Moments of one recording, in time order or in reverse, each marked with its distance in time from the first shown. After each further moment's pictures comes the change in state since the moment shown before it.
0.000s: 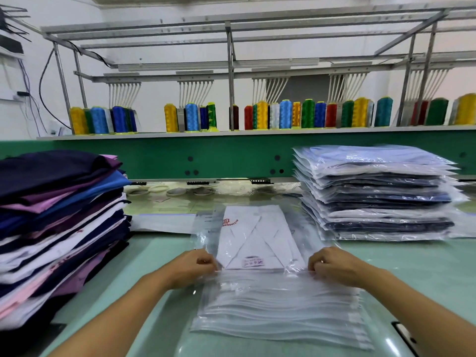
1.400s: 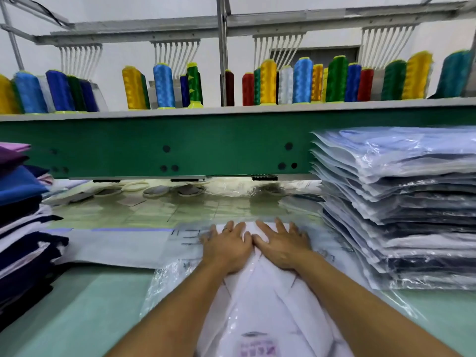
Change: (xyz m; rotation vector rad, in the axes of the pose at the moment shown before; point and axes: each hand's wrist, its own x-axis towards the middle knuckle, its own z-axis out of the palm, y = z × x) left_hand 0.278 -0.006 0.044 0.424 0.228 -0.288; right_hand 0.280 -0.013 0.042 -0.128 0.052 0.236
